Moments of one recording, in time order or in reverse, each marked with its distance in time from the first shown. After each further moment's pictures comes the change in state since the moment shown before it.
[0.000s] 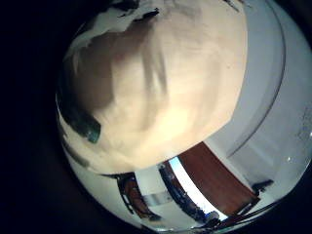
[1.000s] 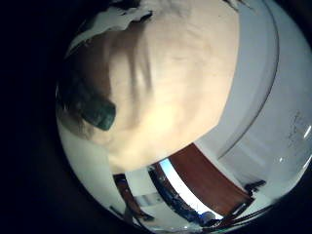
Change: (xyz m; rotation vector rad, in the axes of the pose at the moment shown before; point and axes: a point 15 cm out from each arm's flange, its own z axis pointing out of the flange) left arm 0.007 -0.006 -0.003 0.003 0.001 0.011; right arm 0.024 -0.004 -0.022 0.032 0.100 -0.001
